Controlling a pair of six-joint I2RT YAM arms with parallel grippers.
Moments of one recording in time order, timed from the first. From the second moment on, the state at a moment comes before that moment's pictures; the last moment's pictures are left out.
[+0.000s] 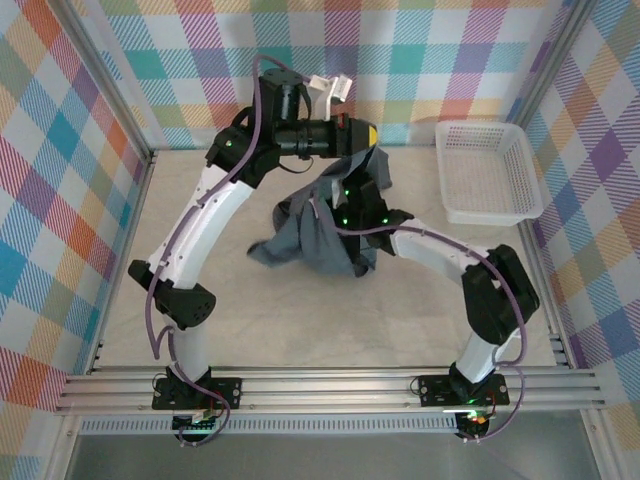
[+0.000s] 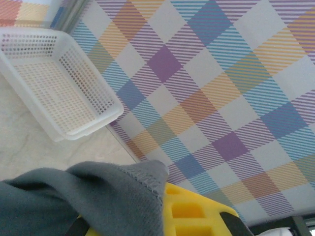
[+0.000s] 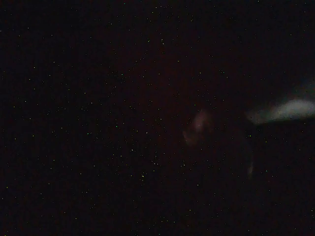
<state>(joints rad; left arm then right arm) -0.65 1.91 2.41 -0.79 0.61 -0.60 0.65 1.71 1.26 -0.04 -0.20 0.27</state>
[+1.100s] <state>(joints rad) -0.84 1.89 2.68 -0.80 0.56 -0.43 0.58 2.02 1.53 -0.23 -0.51 0.45</state>
